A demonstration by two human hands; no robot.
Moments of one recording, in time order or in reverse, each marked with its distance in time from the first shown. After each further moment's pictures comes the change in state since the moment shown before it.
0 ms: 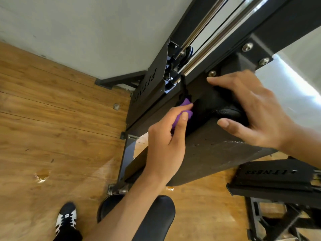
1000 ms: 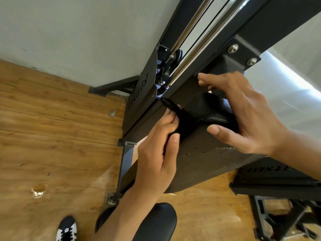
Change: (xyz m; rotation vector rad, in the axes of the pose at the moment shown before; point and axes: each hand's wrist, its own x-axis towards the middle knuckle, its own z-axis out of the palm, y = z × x) left_hand 0.004 -0.010 0.007 0.121 0.013 0.337; right_hand -0.004 0.005 0.001 0.065 0.080 0.023
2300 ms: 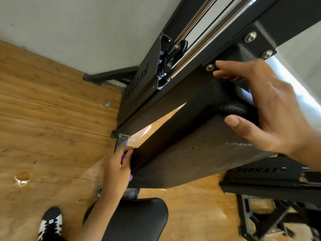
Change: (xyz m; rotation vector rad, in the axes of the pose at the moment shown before) left_hand -0.104 -0.114 -0.040 0.118 -0.058 -0.874; right_hand -0.002 -0.005 0.000 -0.044 0.002 -0.014
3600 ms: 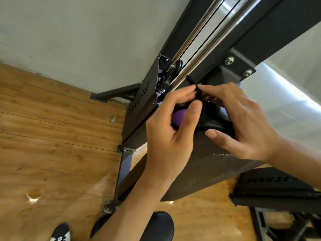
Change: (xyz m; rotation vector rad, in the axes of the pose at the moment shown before) left_hand -0.020 0.220 0.023 -0.346 0.056 0.762; right_hand 0.002 0.004 0.002 0.050 0.029 -0.001
